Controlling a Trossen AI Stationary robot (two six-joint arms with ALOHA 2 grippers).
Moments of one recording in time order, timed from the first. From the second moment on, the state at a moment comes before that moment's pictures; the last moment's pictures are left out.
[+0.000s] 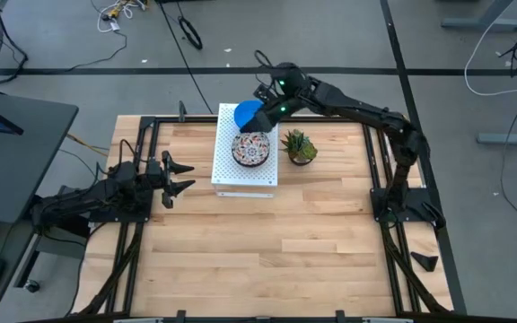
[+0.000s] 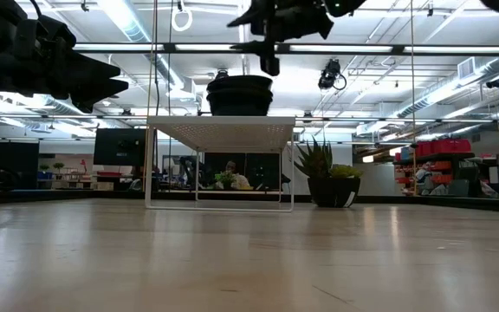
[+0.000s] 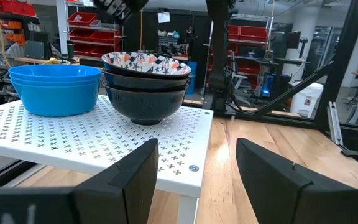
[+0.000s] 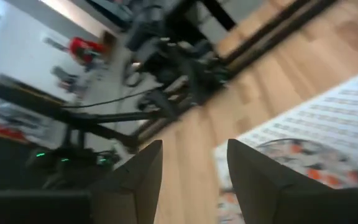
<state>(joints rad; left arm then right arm) 0.28 0.02 0.01 0.08 0.09 -0.10 -0.47 1.85 1.80 -0.48 -0.74 0.50</state>
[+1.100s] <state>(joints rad) 0.28 0.02 0.01 0.08 0.09 -0.10 -0.52 1.71 1.35 -0.05 -0.84 0.67</state>
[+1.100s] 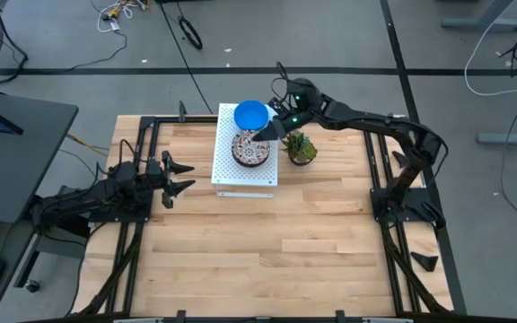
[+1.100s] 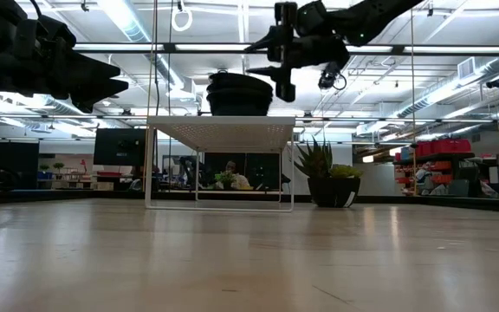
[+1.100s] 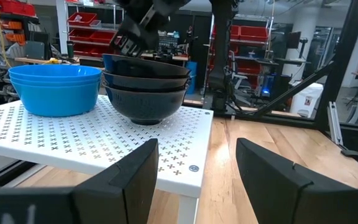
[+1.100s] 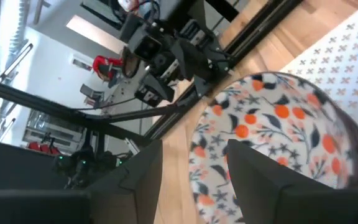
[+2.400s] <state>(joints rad) 0.28 0.02 0.01 0.08 0.09 -0.10 -0.66 0.60 0.07 0.48 -0.01 0.12</state>
